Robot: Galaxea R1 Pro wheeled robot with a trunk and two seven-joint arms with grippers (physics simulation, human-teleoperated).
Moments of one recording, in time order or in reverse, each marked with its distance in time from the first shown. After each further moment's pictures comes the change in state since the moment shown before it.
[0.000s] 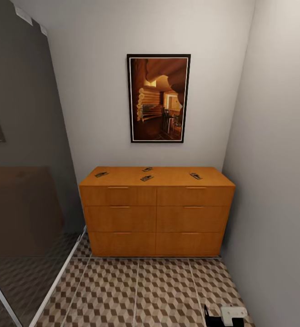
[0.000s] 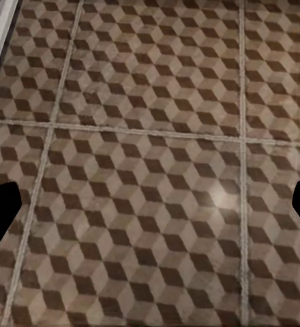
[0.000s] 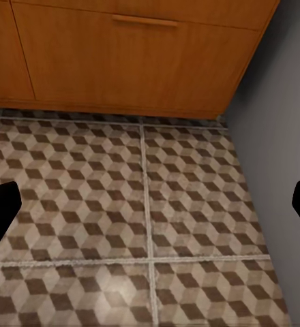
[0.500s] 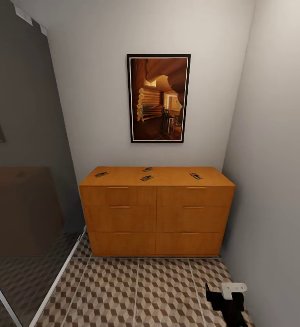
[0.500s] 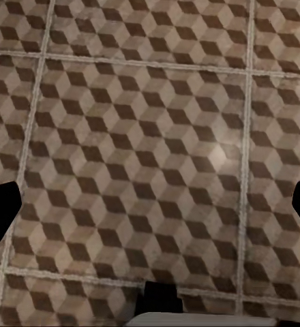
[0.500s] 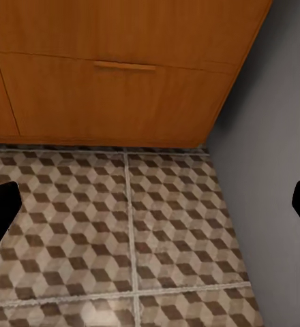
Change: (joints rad) left arm 0.000 -0.006 0.003 0.154 -0.003 0.000 0.003; right arm -0.001 -0.006 -0.007 -0.277 0.004 0.245 -0.018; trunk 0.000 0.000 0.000
